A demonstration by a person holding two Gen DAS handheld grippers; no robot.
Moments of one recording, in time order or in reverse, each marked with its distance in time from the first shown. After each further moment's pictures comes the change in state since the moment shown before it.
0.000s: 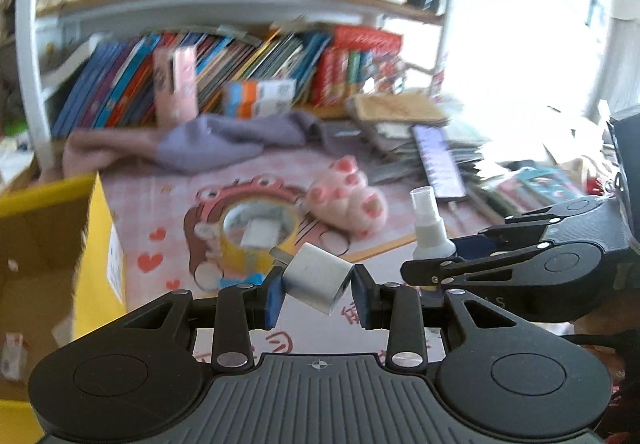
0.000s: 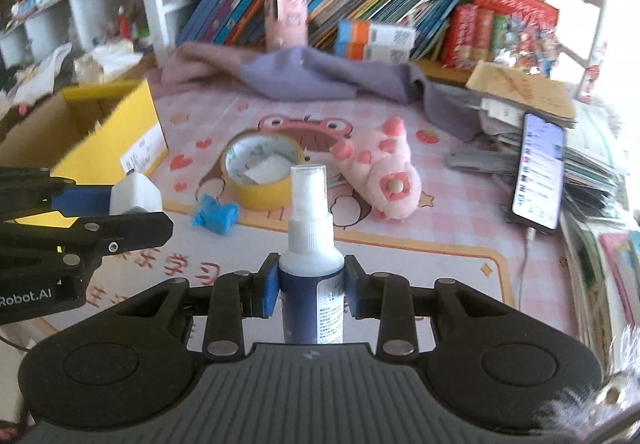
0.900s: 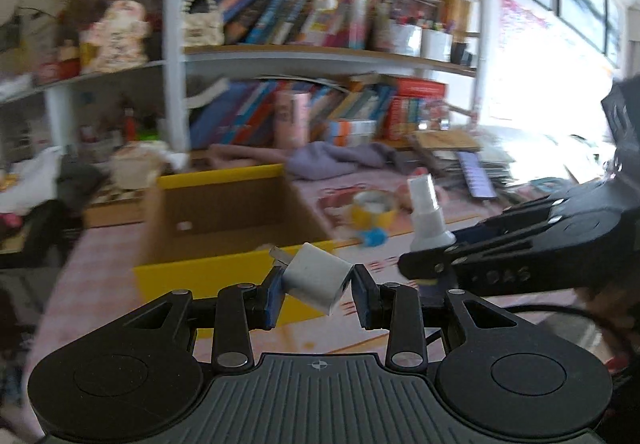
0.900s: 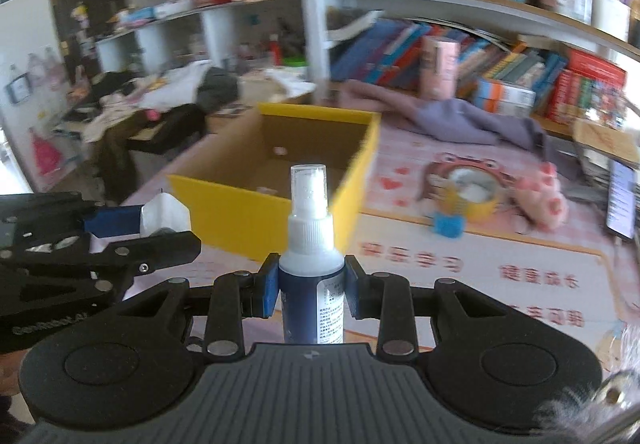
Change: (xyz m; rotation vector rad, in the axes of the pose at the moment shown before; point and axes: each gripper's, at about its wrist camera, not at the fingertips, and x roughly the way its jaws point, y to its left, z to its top) left arm -0.225 0.090 -0.099 -0.046 -0.113 0.198; right arm -0.114 0.231 -0.034 -0.095 -0.091 0.213
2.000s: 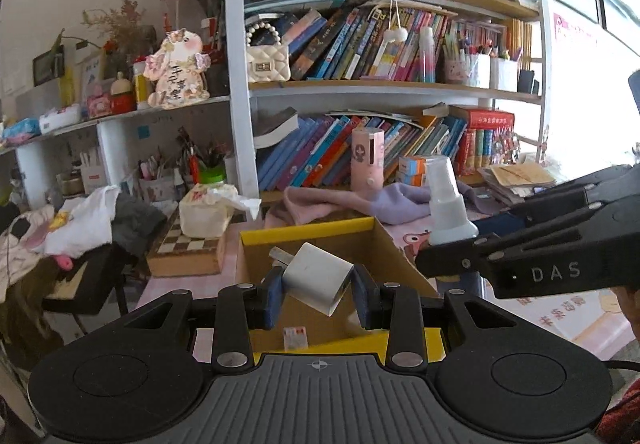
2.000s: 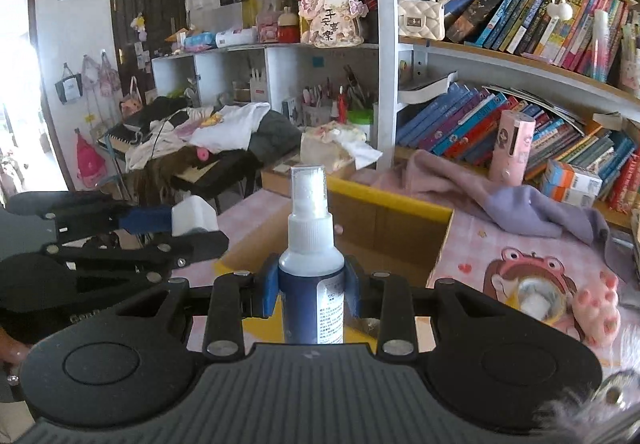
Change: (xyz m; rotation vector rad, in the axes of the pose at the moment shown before) left arm 0.048 0.065 0.056 0.030 -0.075 0.137; right arm 0.052 0.020 0.088 -0.118 -0.115 0.127
